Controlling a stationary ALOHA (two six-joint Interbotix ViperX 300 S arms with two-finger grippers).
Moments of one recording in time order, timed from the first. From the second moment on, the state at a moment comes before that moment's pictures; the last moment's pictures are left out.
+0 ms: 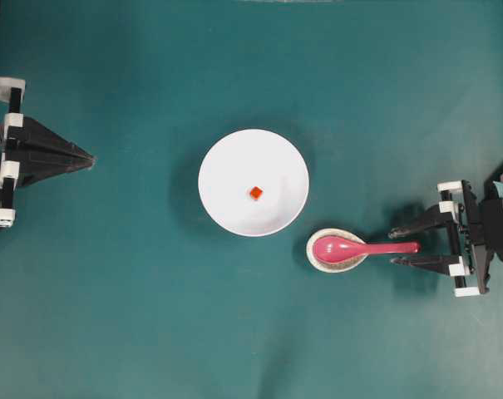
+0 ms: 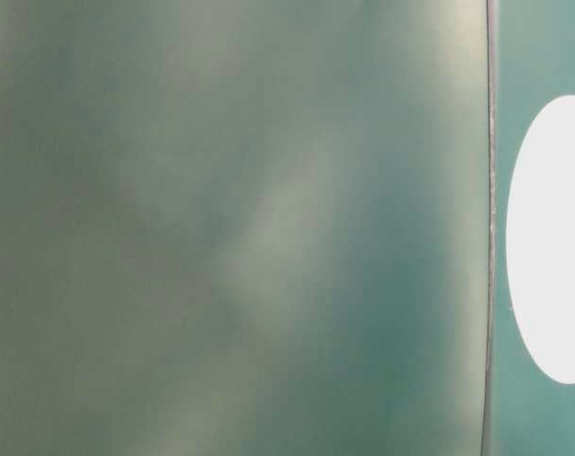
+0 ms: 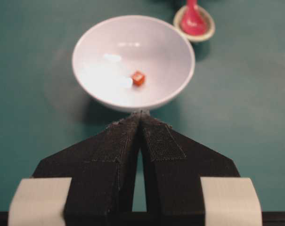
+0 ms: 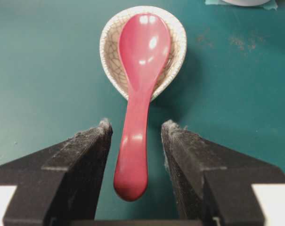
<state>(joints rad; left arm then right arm) 0.03 -0.96 1.14 0.00 0.05 -0.01 0.59 0.12 1.46 0.52 -1.27 0.06</state>
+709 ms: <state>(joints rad) 0.03 -0.96 1.14 0.00 0.05 -0.01 0.59 0.12 1.46 0.51 -1.27 0.06</state>
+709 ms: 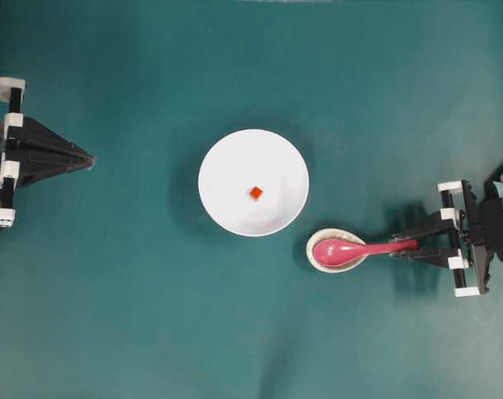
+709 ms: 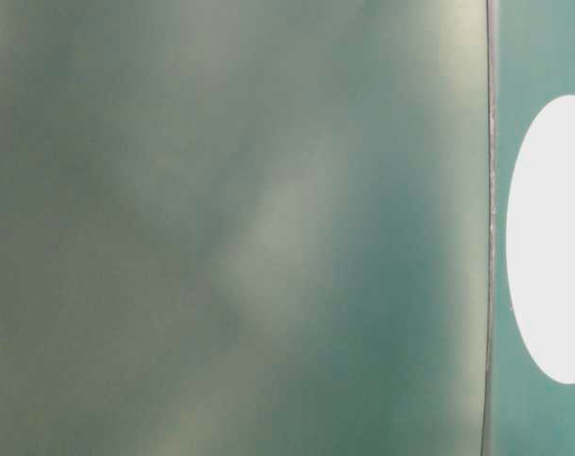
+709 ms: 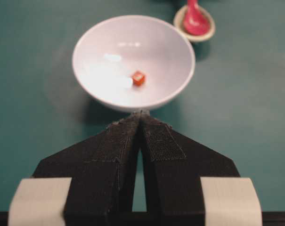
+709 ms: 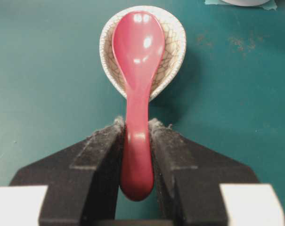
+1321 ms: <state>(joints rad) 0.03 -0.96 1.14 0.00 0.05 0.00 0.59 0.12 1.45 0.52 -1.27 0.06</state>
